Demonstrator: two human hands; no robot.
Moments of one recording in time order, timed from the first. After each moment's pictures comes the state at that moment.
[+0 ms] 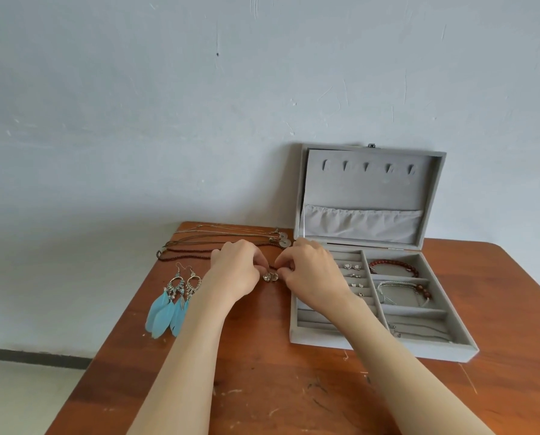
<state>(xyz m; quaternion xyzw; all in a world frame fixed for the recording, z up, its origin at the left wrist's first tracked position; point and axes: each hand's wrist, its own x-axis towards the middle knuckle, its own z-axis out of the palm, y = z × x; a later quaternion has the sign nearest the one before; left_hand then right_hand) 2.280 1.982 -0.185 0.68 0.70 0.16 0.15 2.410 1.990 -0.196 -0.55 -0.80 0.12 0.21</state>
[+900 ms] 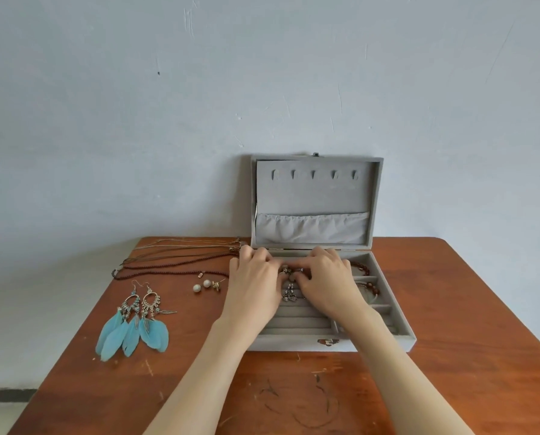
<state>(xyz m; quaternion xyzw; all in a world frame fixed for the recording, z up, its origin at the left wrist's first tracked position) 2.358 1.985 -0.218 0.77 0.59 0.22 -0.05 2.488 1.988 -0.203 -0.62 -0.75 0.10 0.21</state>
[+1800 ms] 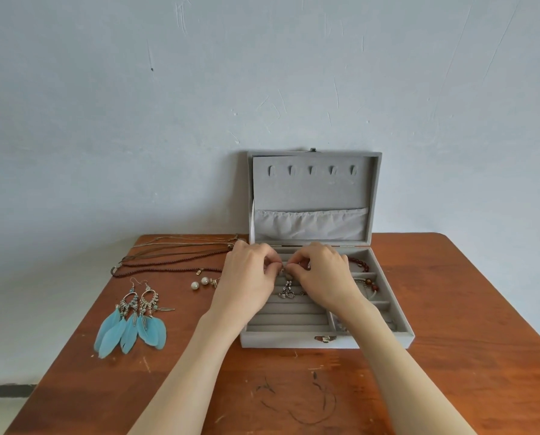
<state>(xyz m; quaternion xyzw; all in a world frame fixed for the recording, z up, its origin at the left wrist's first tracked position) 2.351 1.983 -0.202 0.74 0.58 0.34 0.08 2.489 1.989 -0.199 -0.60 -0.73 0.14 0.29</state>
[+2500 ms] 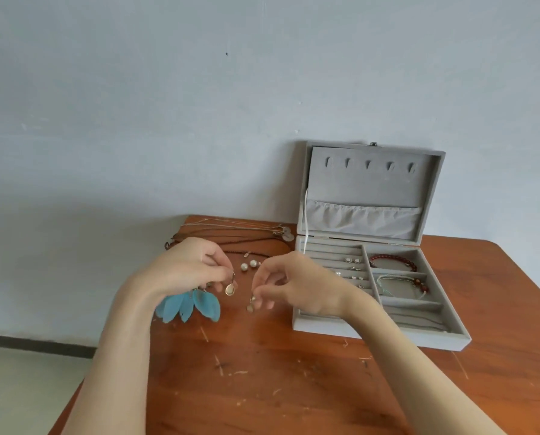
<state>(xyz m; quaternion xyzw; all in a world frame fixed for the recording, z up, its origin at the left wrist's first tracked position) 2.215 1.936 -0.158 0.63 0.65 0.21 0.36 2.406 1.952 -0.166 -0.38 -0.81 0.41 0.15</state>
